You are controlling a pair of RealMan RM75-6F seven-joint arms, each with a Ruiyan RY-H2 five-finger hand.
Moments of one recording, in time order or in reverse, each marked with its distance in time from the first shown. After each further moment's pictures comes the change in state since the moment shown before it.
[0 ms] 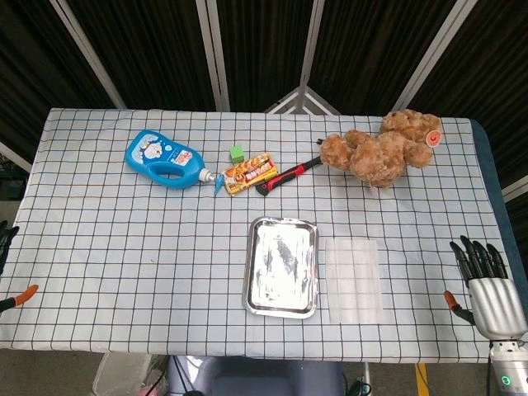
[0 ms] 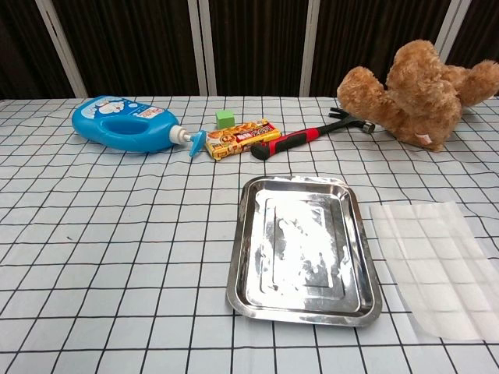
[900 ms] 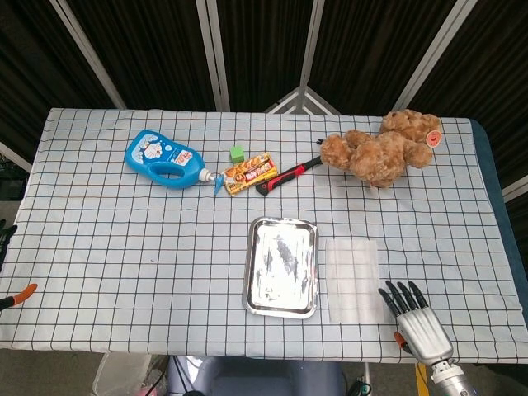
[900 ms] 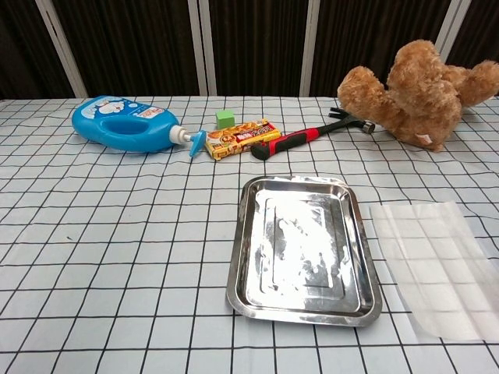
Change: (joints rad) left arm 0.000 0.004 -0.004 0.000 -0.006 0.000 -0.011; right arm 0.018 -0.210 -0.153 0.116 -0.102 -0.182 -0.238
